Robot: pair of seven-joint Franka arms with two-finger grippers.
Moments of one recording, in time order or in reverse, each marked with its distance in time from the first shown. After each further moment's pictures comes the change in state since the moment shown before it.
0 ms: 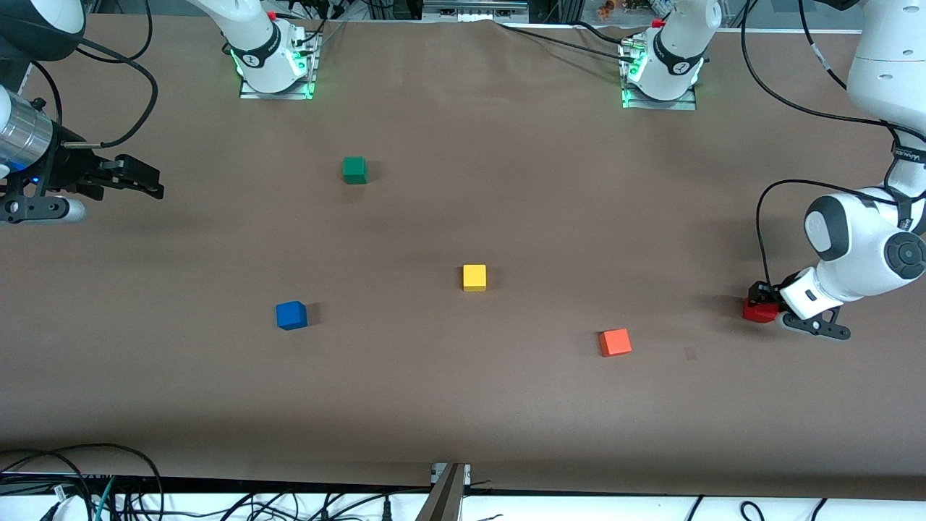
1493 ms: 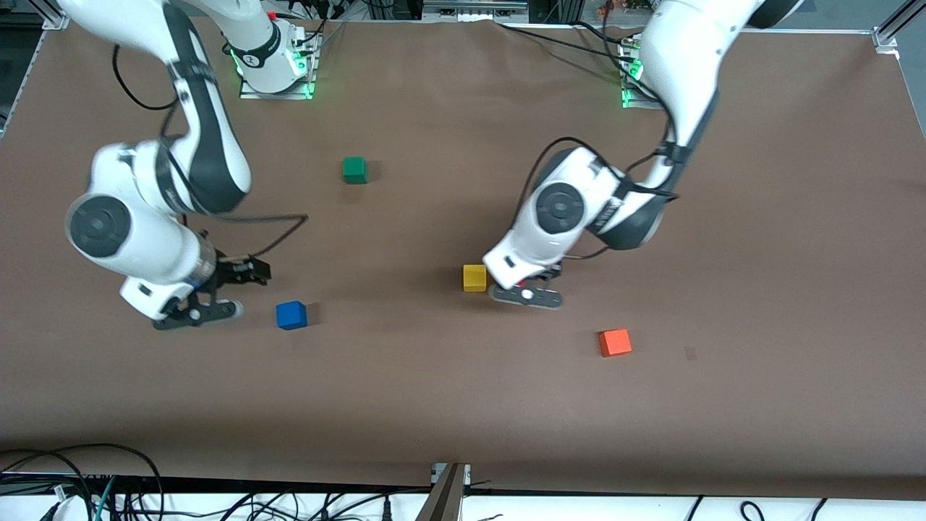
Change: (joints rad) left arm -0.754 0.118 -0.142 0.416 -0.001 -0.293 -0.963; right arm 0.098 0.416 0.015 -0.003 0.066 0.449 -0.123
